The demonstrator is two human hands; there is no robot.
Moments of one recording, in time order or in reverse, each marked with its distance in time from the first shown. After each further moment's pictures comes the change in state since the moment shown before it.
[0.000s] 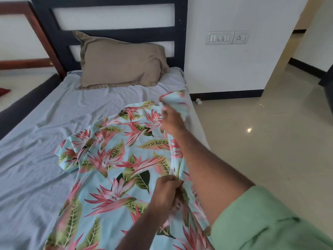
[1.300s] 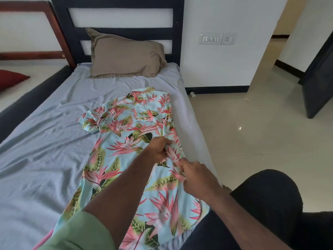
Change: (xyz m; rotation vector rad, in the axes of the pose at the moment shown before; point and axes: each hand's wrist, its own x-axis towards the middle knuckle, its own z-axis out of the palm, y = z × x) left_hand -0.055 0.006 -0.023 -0.260 -0.145 -0.117; right_hand -0.370 0.009 -0.070 -0.590 -0.311 -0.094
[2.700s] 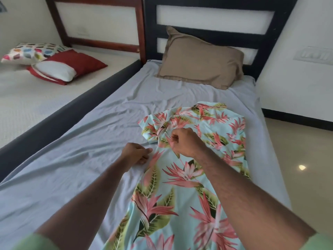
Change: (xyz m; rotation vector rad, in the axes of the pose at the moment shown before) left_hand -0.005 0.089 -0.292 0.388 0.616 0.164; right_hand 0.310 -0.173 0.030 0.140 -0.038 -0.371
